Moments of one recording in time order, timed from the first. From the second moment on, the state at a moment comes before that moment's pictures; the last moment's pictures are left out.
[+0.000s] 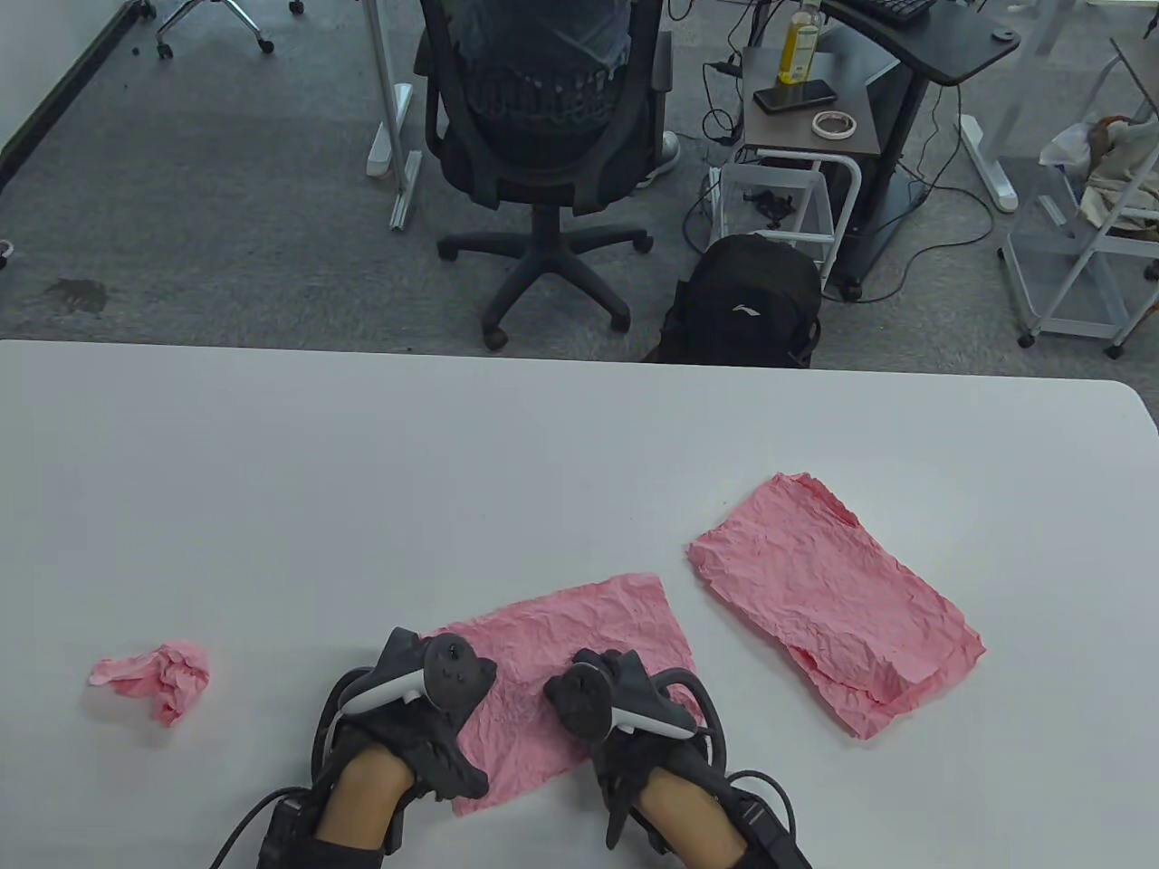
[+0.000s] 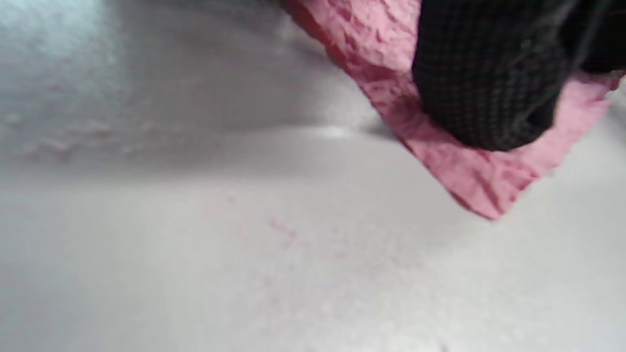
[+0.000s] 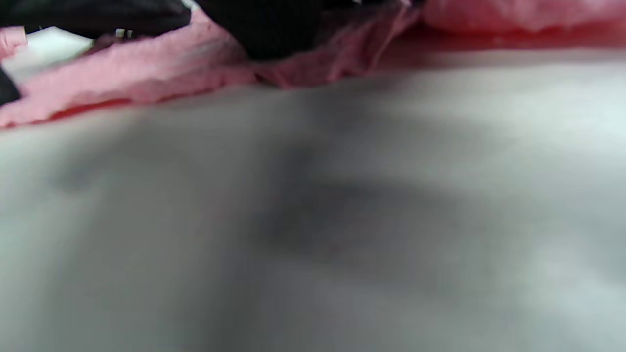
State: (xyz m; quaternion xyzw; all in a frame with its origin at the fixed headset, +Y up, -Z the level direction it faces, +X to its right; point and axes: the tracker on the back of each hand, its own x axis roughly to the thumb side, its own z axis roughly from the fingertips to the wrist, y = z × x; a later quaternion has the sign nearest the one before) left_hand -0.174 -0.787 -0.293 -0.36 -0.16 0.06 0.92; right_hand 0.059 -0.782 -0.296 0.21 0.22 0.95 0.09
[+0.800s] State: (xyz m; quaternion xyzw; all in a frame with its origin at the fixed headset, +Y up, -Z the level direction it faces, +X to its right) left_hand -0.170 -0.786 -0.293 -0.35 -0.18 0.07 0.92; right_hand 0.056 -0.784 -0.302 0.23 0.20 0.94 0.12
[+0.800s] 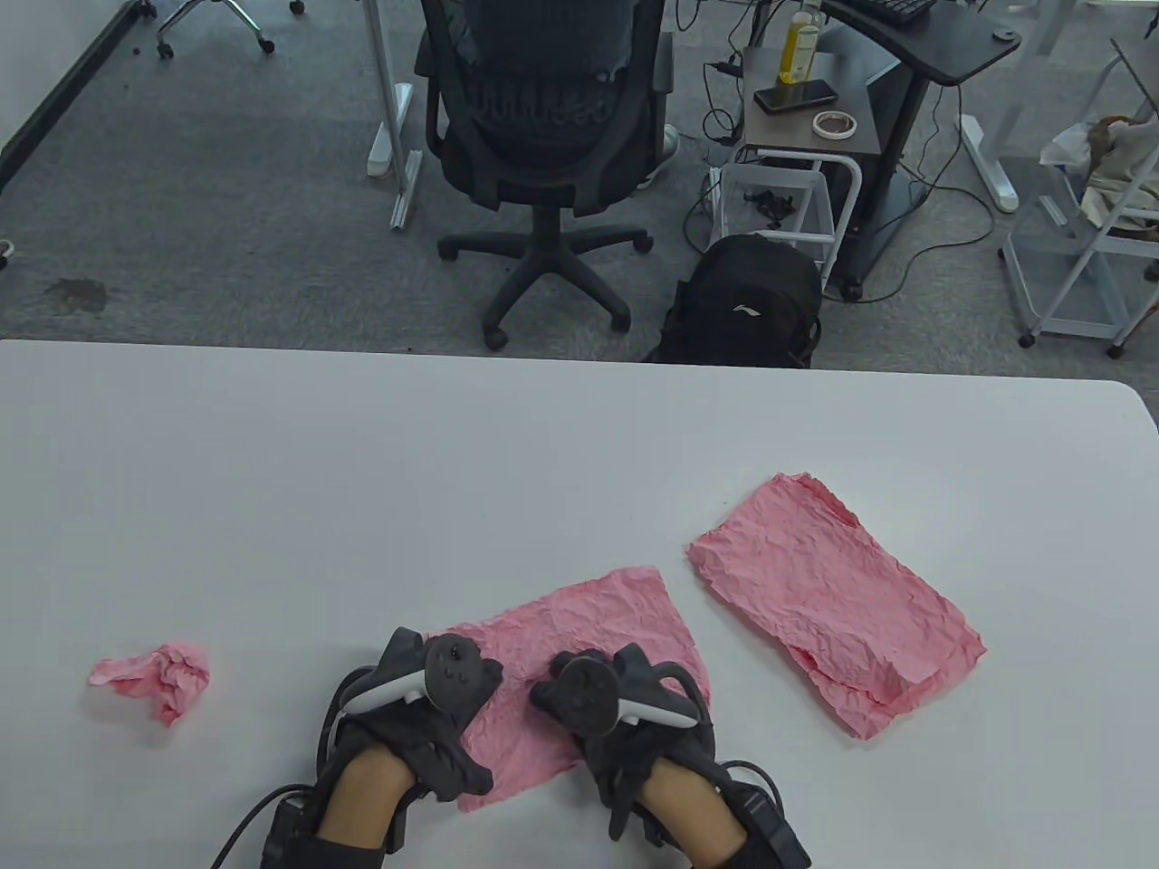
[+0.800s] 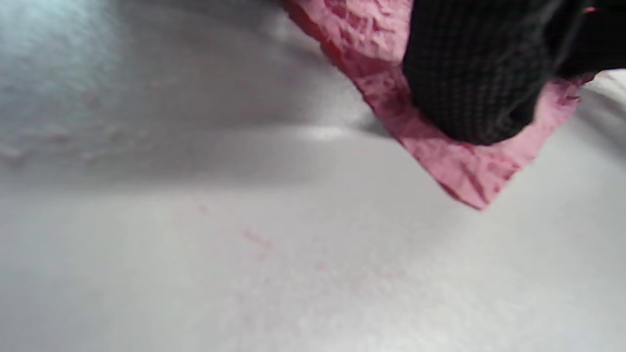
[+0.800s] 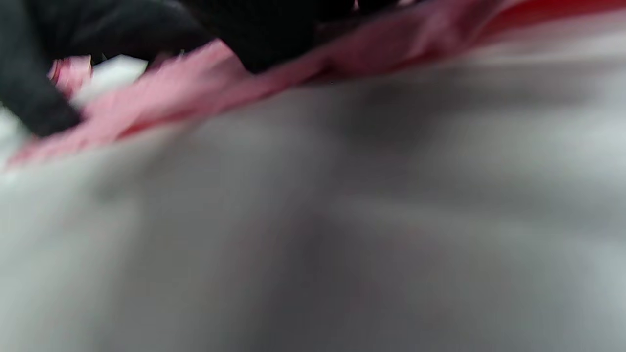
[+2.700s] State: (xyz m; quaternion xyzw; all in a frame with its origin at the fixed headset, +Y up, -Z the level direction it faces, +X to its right) left_hand -0.185 -0.742 -0.292 -0.06 -0.15 0.11 0.98; right_hand 0.277 -0.739 -0.321 -0.08 -0.21 0.61 0.76
